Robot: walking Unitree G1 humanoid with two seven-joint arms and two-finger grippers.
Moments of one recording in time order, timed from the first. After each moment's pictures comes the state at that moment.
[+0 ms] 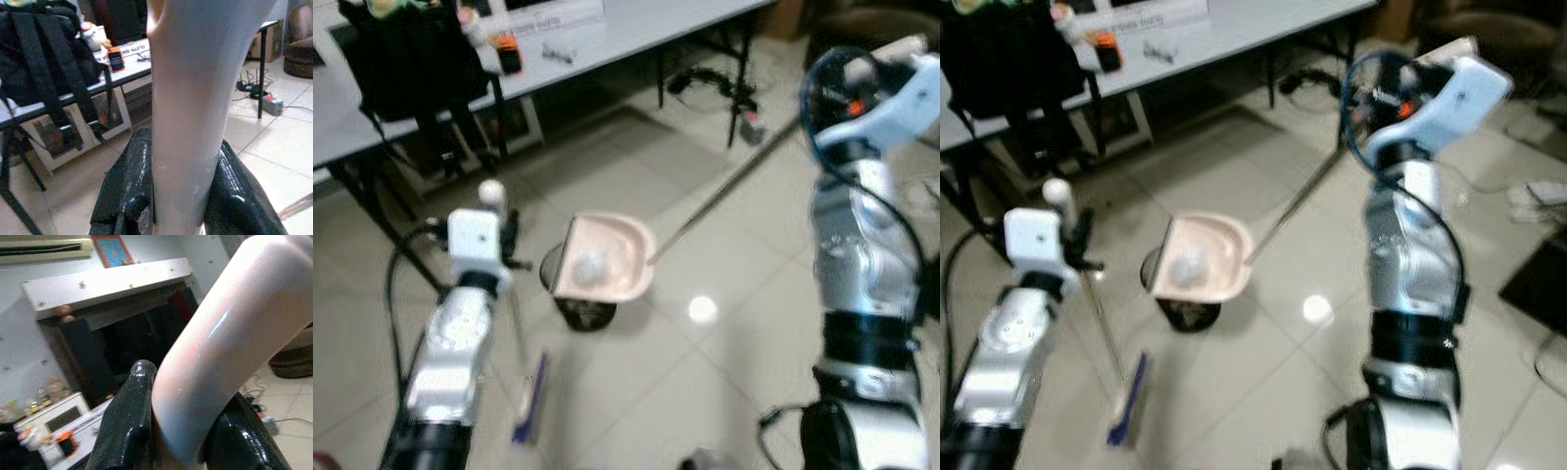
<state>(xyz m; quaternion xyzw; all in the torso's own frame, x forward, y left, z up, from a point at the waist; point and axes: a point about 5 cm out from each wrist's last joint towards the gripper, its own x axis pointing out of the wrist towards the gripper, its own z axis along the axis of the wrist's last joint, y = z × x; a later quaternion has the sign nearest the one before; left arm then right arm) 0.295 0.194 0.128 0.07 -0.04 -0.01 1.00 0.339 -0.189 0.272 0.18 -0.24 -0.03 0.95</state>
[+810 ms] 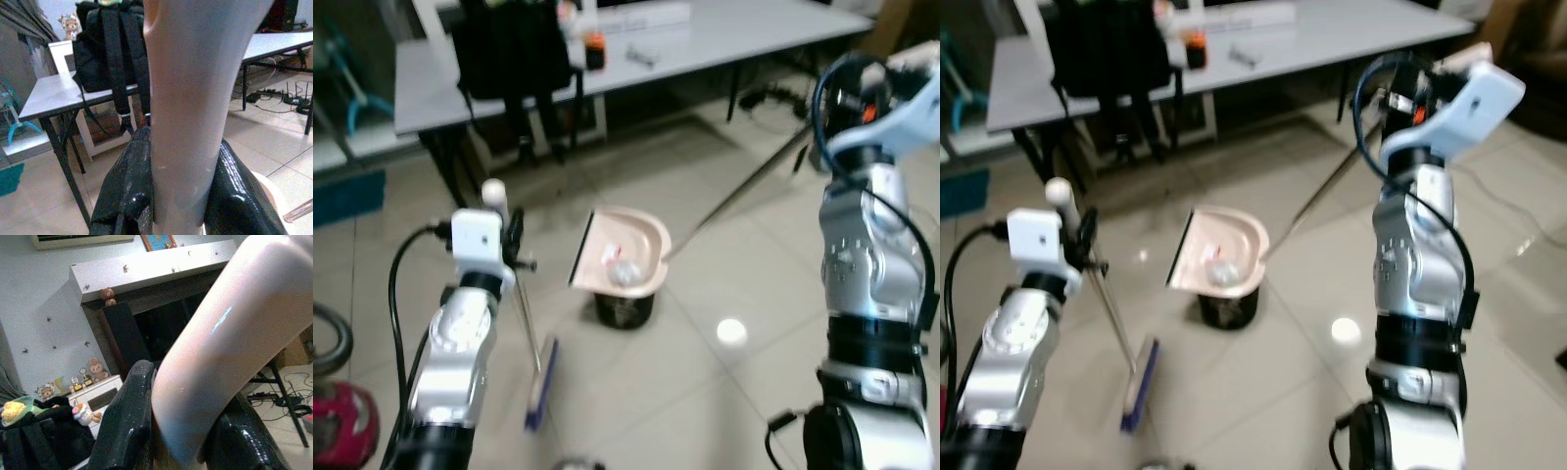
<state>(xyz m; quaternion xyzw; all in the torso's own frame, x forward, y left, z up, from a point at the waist) 0.294 0.193 0.131 0.07 -0.06 -0.02 1.00 0.338 -0.190 0.269 0.17 -0.24 -0.04 0.95</state>
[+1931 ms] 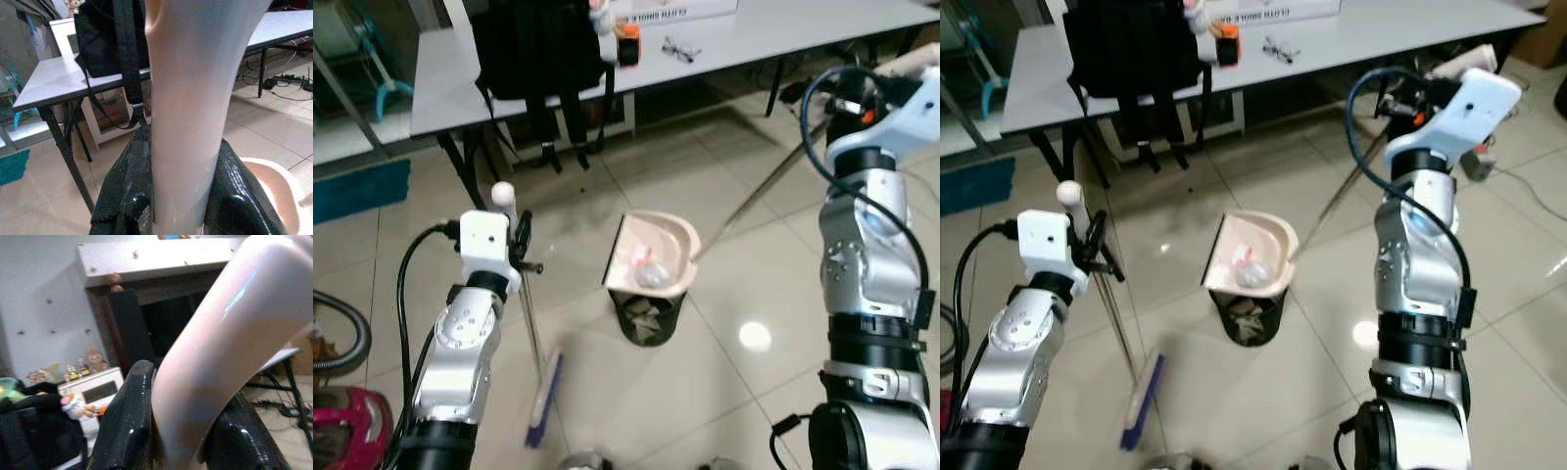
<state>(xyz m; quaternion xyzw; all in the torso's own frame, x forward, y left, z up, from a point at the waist) 0.296 0.191 0.125 0.06 -0.04 -0.03 1.00 0.343 -0.190 0.262 0.11 -0.26 -0.04 0.96</state>
